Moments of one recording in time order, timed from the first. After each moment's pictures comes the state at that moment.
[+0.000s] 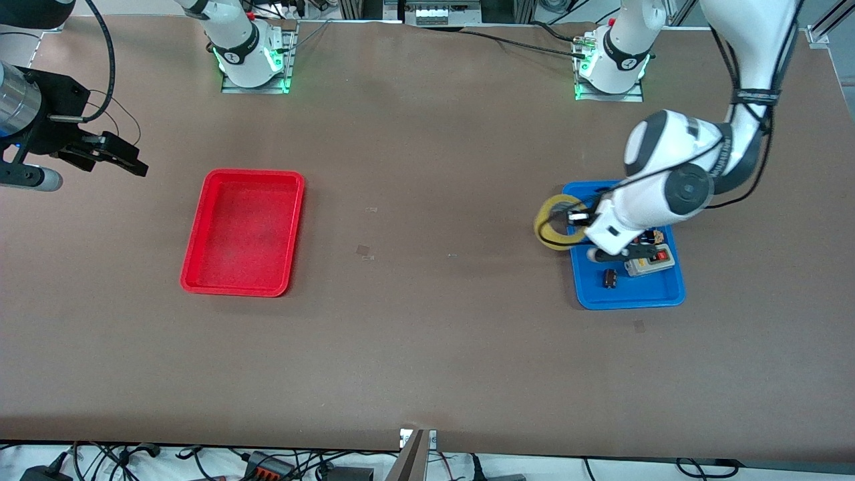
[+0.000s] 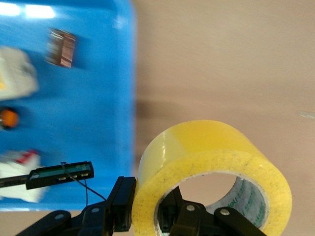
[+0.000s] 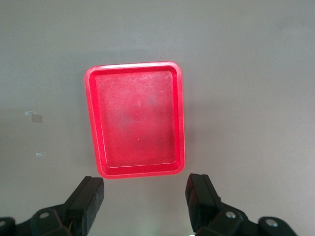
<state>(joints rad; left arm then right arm) 0.00 0.31 -0.37 -1.91 -0.08 2.01 -0.46 0.01 0.03 0.04 -1.60 -0.03 1.55 0.17</state>
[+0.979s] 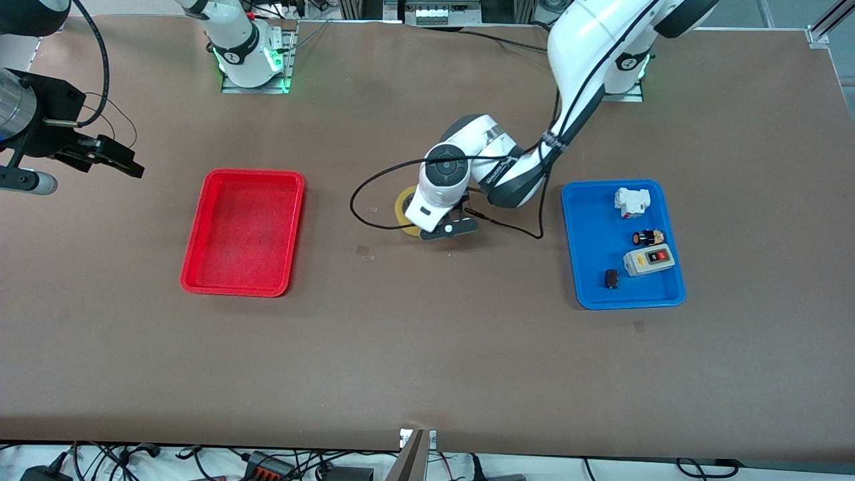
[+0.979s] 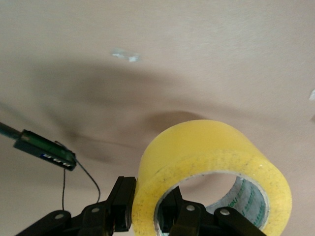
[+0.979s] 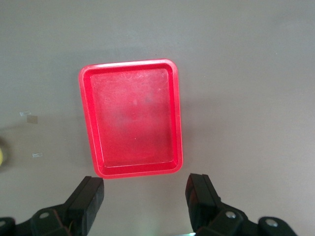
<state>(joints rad) -0.45 0.79 -0.41 -1.48 0.10 2.15 -1.08 0.00 0.03 0.04 -1.60 -0.03 1.55 0.17</state>
